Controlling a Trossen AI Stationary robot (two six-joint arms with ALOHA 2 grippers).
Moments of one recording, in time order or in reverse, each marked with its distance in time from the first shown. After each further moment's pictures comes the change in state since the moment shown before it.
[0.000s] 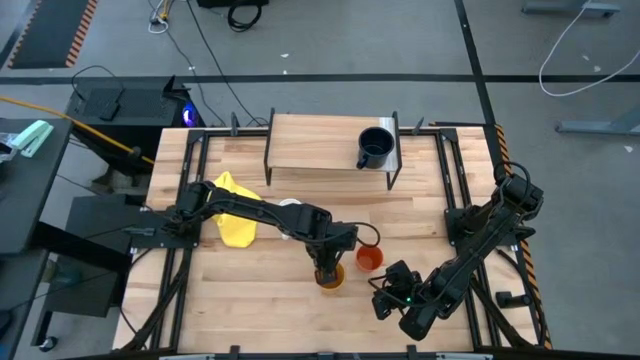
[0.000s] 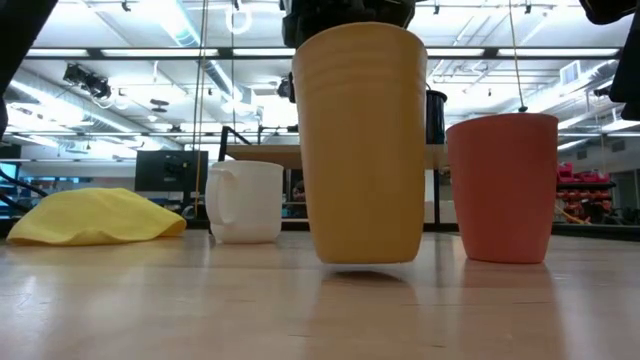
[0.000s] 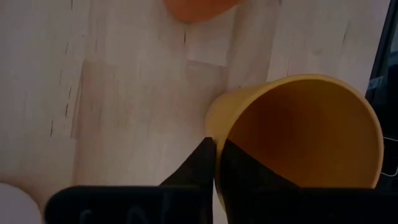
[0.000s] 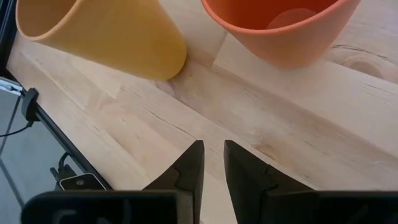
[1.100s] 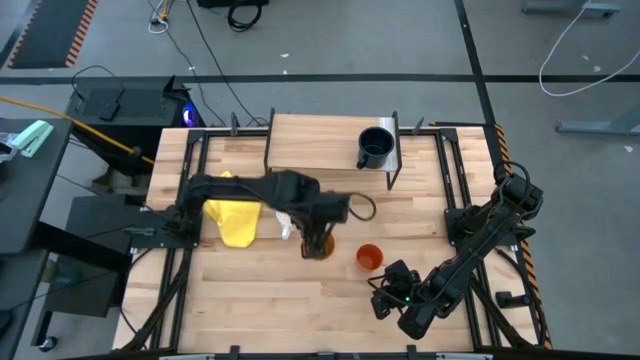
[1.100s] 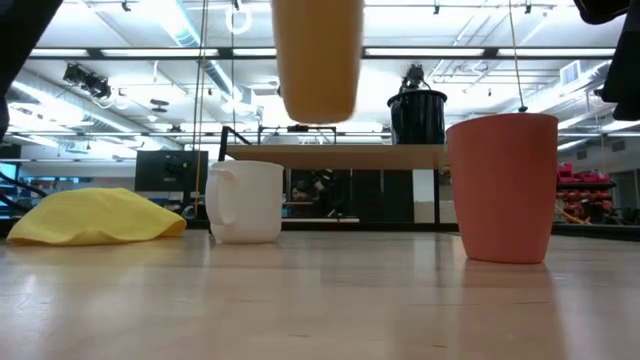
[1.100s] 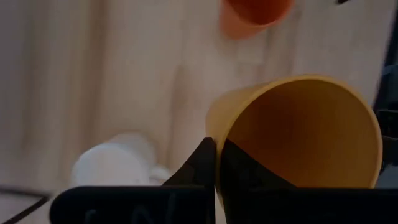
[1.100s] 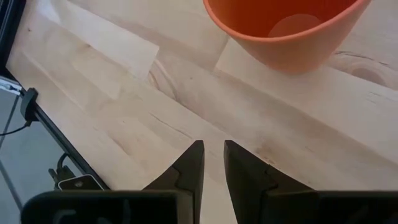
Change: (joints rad) left arm 0.047 -0.013 0.462 -0.514 -0.181 0.132; right arm -0.008 0.000 0.000 0.006 0.000 -0.026
